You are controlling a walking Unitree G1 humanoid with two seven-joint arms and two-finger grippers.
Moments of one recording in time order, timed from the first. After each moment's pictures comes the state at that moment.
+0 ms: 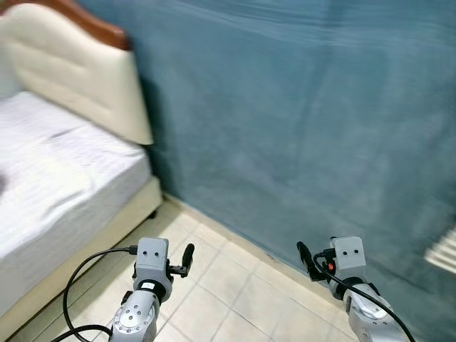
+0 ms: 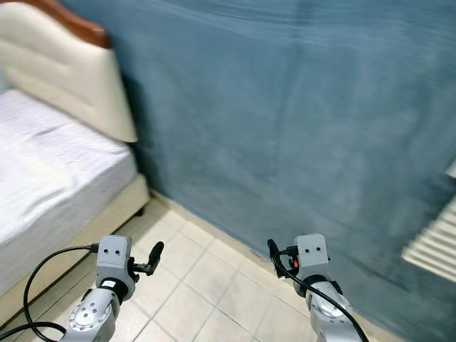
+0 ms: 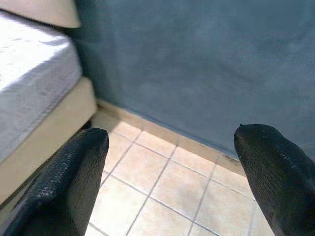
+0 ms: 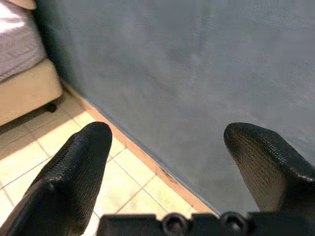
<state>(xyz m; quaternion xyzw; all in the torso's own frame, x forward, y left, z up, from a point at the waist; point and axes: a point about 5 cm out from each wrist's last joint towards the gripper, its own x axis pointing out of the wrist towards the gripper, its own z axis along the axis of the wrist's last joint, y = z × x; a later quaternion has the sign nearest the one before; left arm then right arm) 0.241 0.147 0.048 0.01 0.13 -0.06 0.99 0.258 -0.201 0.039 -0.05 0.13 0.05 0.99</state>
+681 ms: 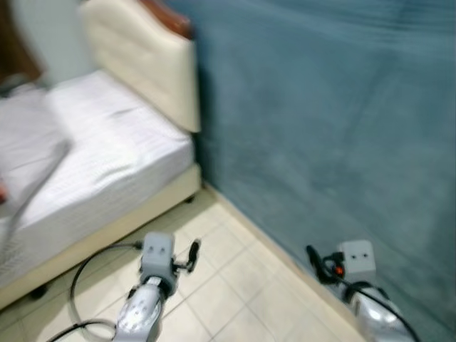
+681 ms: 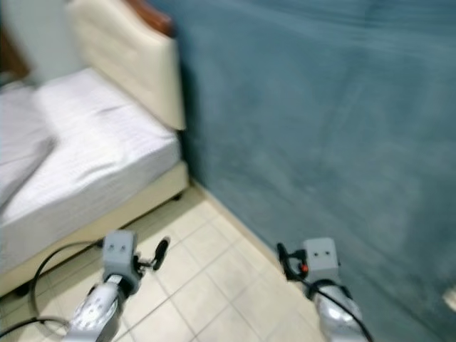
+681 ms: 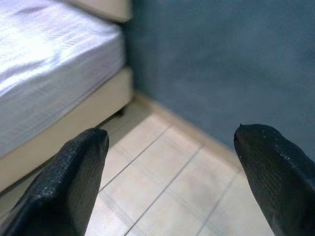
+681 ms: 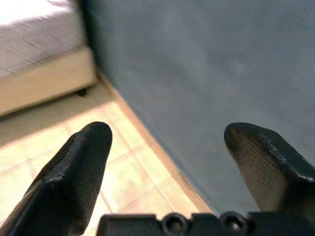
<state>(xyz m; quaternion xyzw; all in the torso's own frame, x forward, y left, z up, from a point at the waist) 0.241 0.145 0.050 0.01 0.13 -0.06 0.99 0.257 -0.203 0.039 -0.04 0.13 0.05 0.99</state>
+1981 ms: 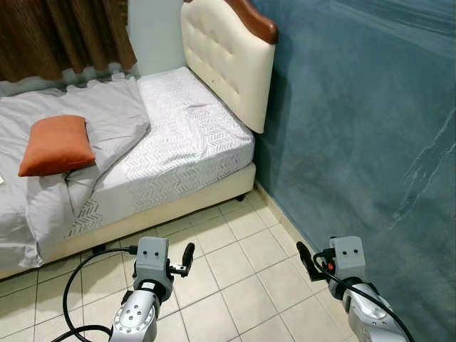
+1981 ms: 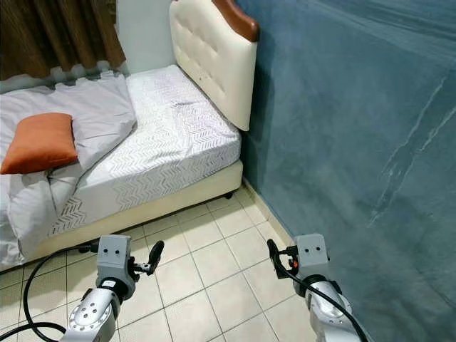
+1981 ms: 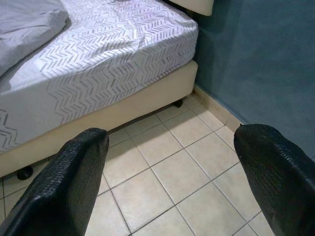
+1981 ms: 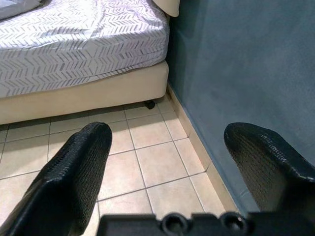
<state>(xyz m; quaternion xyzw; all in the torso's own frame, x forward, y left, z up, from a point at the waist) 0.241 0.147 0.050 0.01 0.13 -0.06 0.99 0.258 -0.200 0.040 -0.05 0.13 0.05 0.99</state>
